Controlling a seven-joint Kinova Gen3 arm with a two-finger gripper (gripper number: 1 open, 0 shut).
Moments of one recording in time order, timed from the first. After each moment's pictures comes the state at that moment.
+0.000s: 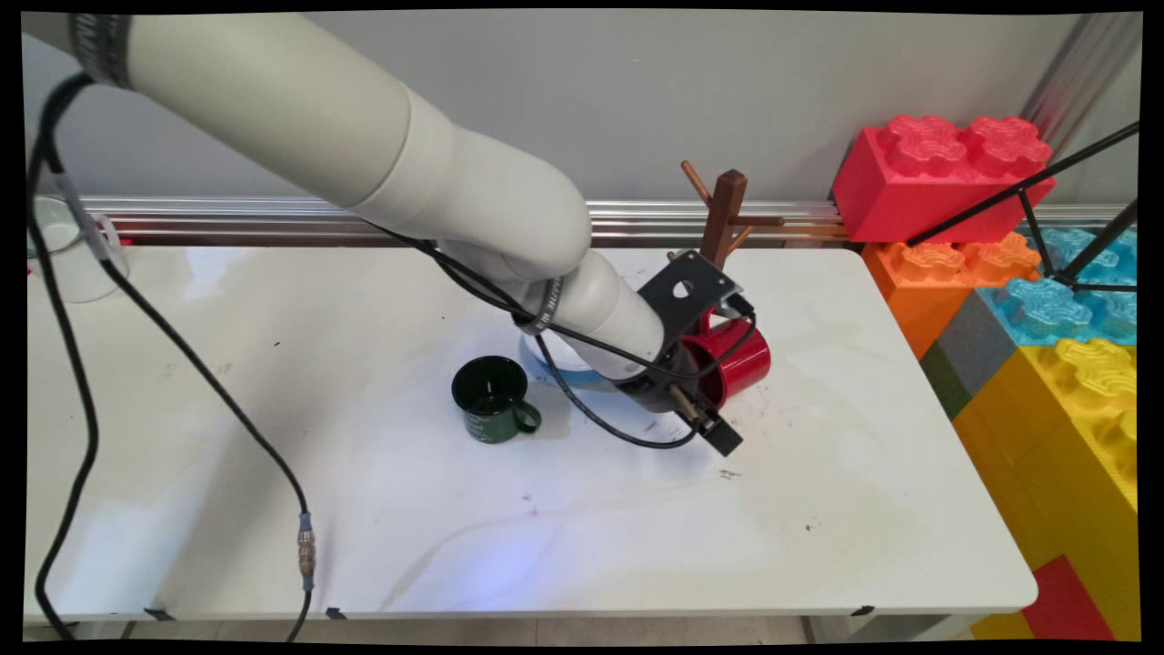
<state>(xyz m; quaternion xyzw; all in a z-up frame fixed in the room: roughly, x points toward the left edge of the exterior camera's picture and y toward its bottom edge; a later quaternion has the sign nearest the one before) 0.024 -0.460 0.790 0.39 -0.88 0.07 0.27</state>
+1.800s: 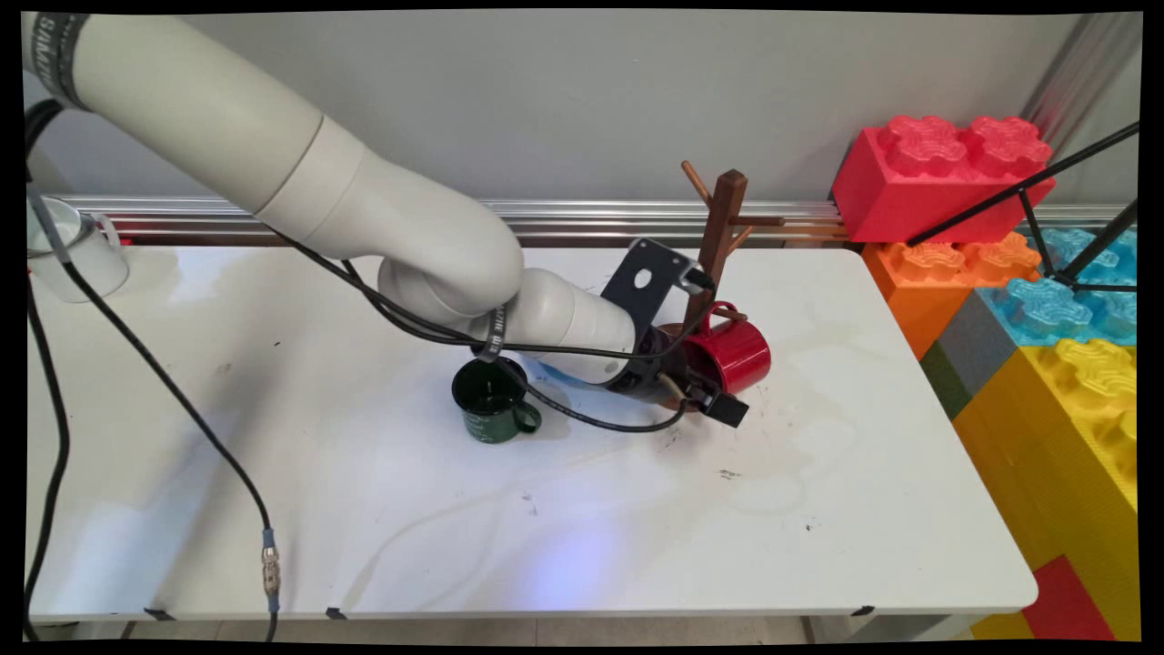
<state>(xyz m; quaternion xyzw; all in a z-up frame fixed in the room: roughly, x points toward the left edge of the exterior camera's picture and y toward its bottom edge) 0.053 -0.445 0.777 0.46 -0.80 0.08 0.37</state>
